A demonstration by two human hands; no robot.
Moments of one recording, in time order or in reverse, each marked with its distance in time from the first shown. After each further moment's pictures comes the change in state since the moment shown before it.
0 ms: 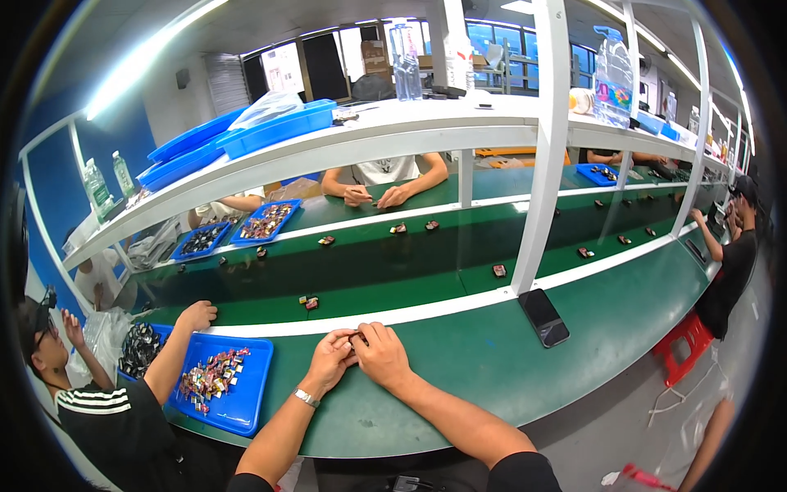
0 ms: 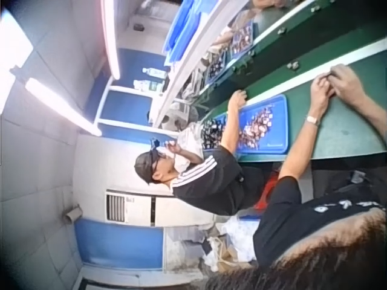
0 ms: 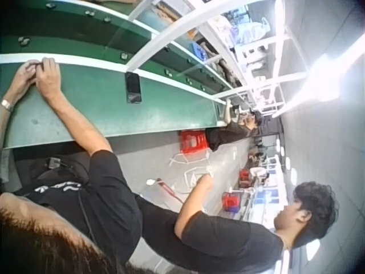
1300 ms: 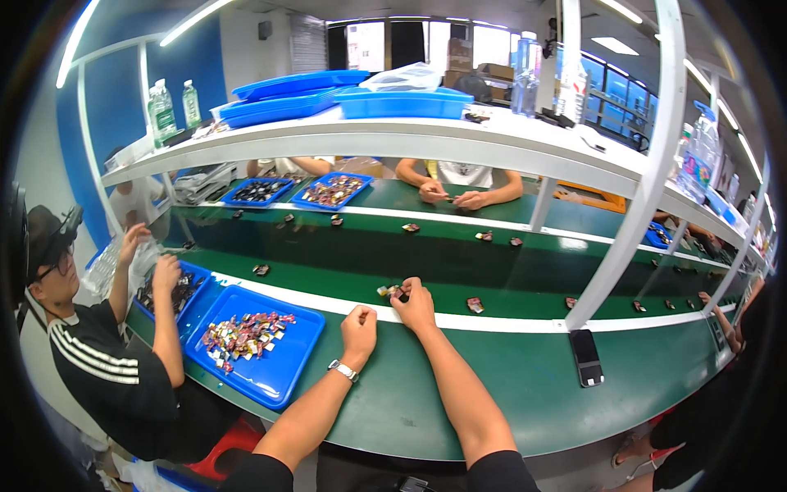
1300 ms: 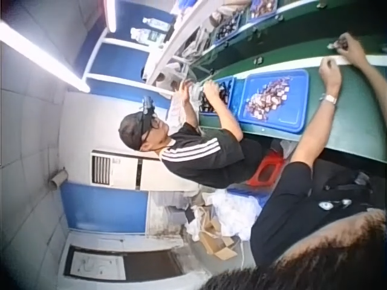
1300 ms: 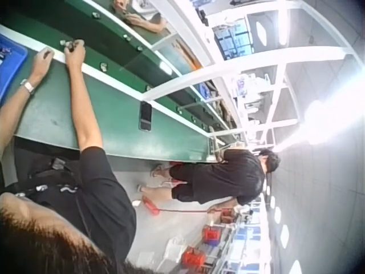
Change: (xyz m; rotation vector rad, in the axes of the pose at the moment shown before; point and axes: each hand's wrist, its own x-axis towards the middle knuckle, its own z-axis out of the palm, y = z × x) left_hand 0.022 0.002 -0.049 0.685 0.796 0.519; right_hand 0.061 0.035 0.135 0.359 -0.307 0.636
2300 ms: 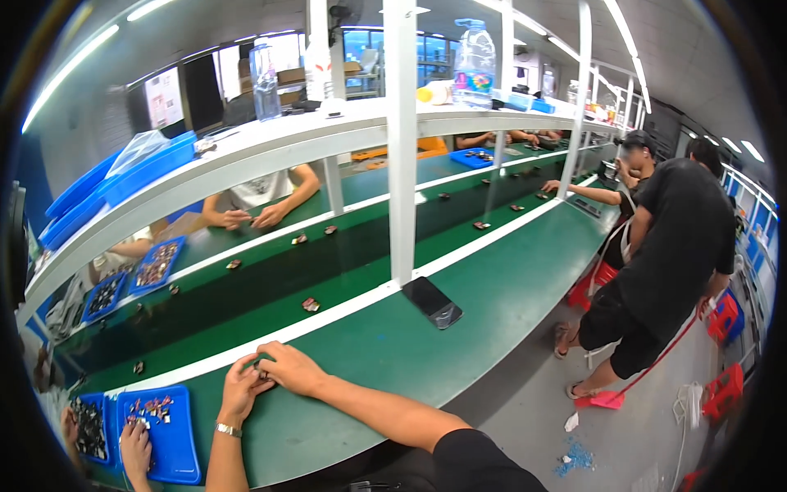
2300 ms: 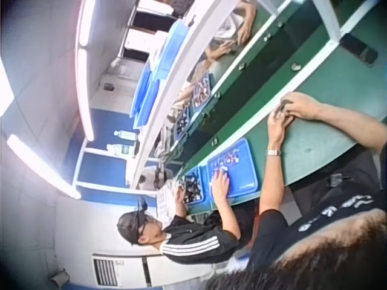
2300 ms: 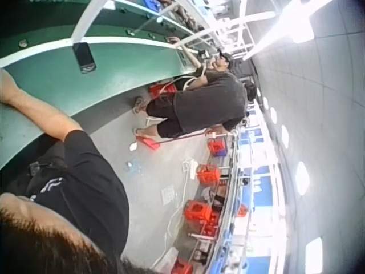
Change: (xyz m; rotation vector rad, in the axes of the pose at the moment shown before) left_hand -0.031 0.045 -0.006 -0.477 -0.855 -0.509; right_hand -0.112 0.003 -0.102 -0.031 -0.053 -0.598
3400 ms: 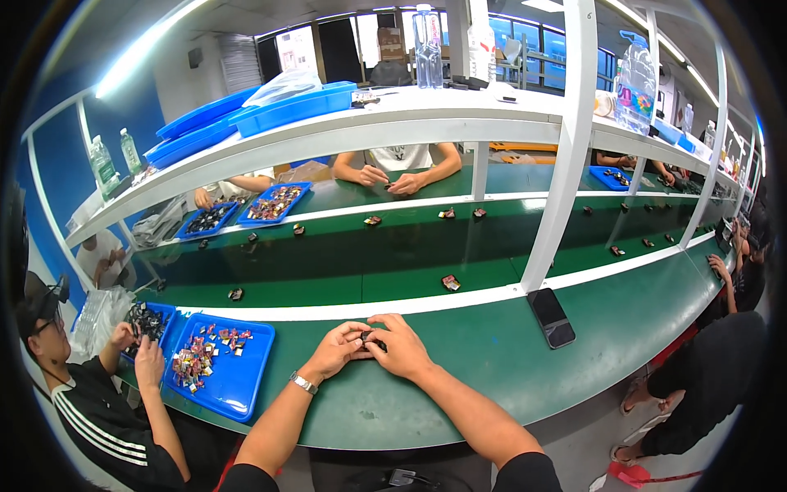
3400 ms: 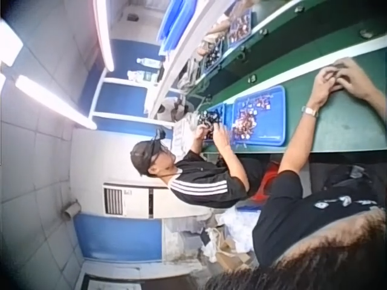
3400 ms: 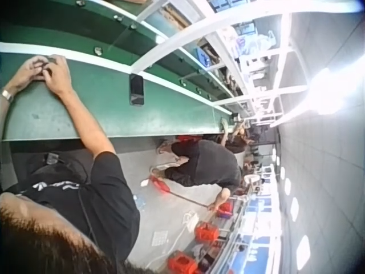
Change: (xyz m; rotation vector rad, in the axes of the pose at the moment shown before) left_hand 0.008 -0.005 -0.001 -0.100 -0.219 0.001; right_hand -0.002 -0.009 -0.012 0.112 0.009 0.217
